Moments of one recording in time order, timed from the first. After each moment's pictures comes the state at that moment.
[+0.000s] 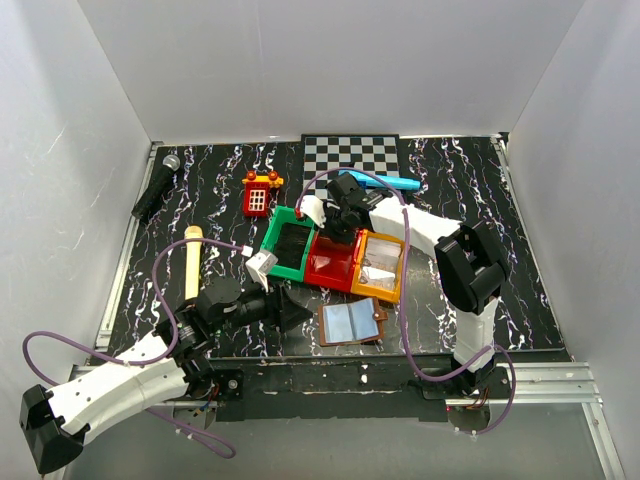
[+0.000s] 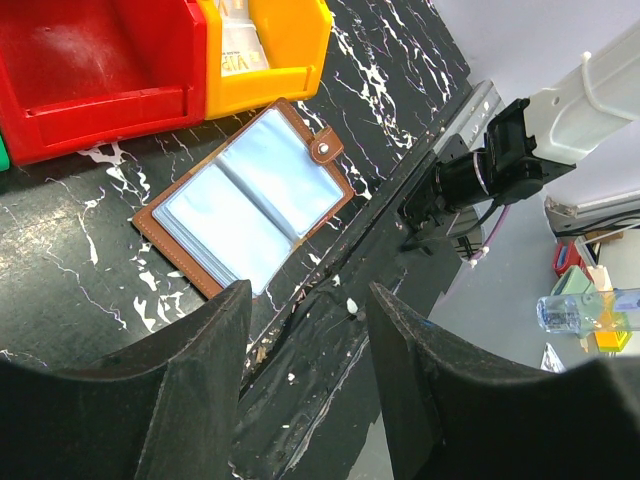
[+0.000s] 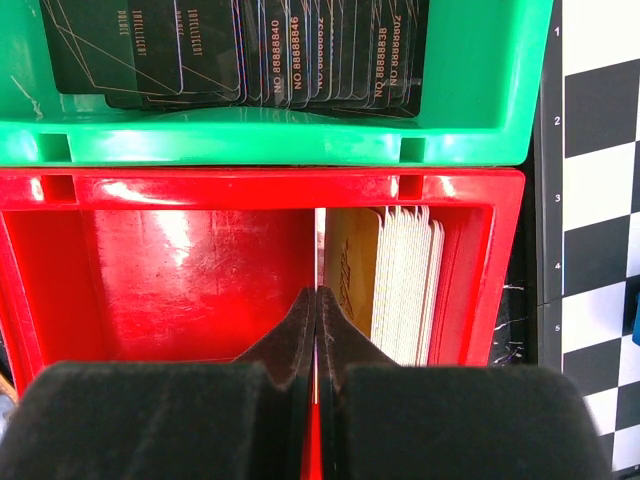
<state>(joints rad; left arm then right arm) -0.90 0.60 0.41 -0.13 0.20 -0.62 0.71 1.93 1.46 -0.56 -0.23 -0.65</state>
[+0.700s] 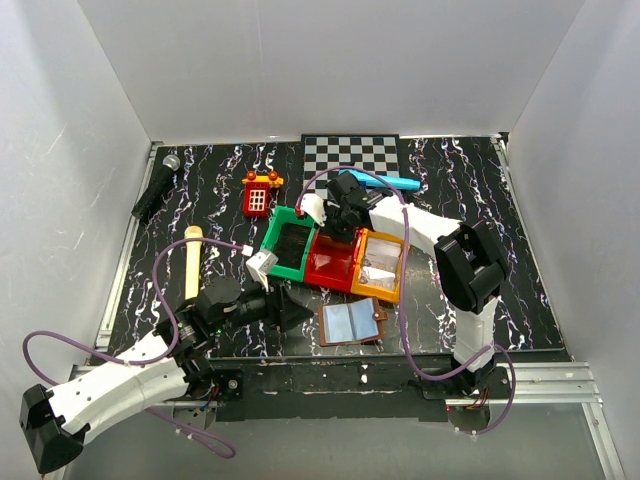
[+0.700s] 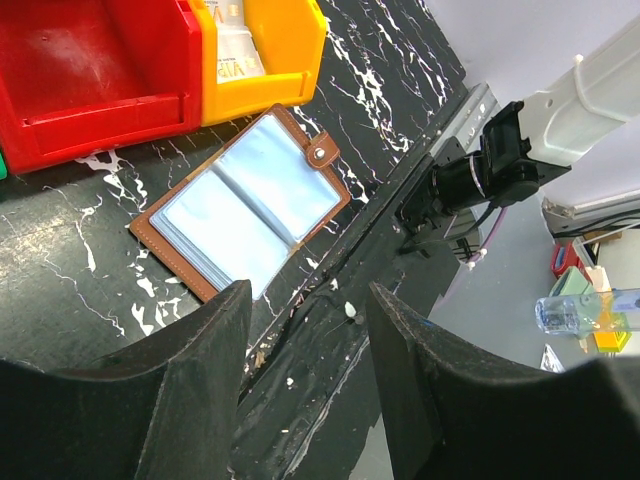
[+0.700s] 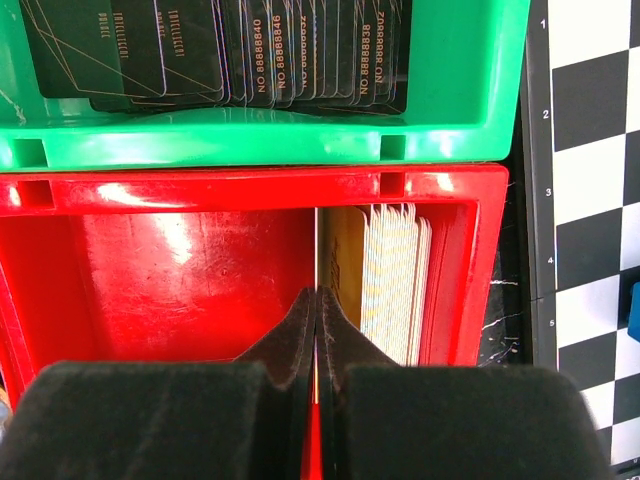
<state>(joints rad) -0.90 0.60 0.41 -0.11 0.20 -0.62 0.70 1.94 1.47 -0.56 -0.22 -0.64</state>
